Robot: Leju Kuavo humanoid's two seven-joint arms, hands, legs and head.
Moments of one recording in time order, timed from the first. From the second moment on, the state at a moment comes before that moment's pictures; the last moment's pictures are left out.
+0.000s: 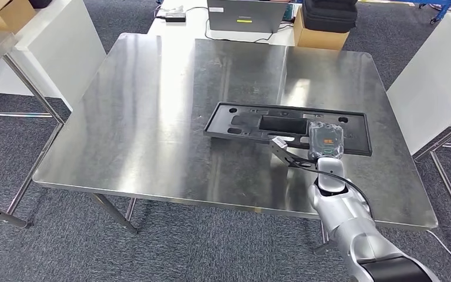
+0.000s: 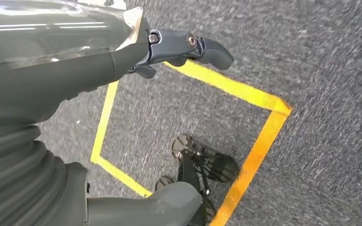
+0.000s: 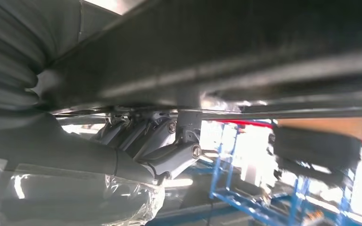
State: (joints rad) left arm -0.11 -0.16 1.20 -0.20 -0.72 -0.08 -0.32; right arm -0.69 -0.10 0.21 -0.64 1.57 -0.45 0.30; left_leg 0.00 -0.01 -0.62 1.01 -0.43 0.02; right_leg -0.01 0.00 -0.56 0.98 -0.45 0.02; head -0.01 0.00
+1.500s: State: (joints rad) left arm -0.10 -0.16 1.24 -0.20 -0.71 -0.06 -0.25; right arm -0.36 0.05 0.13 -1.28 1.09 -0.58 -0.25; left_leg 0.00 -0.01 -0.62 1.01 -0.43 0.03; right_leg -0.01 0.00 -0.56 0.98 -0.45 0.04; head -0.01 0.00
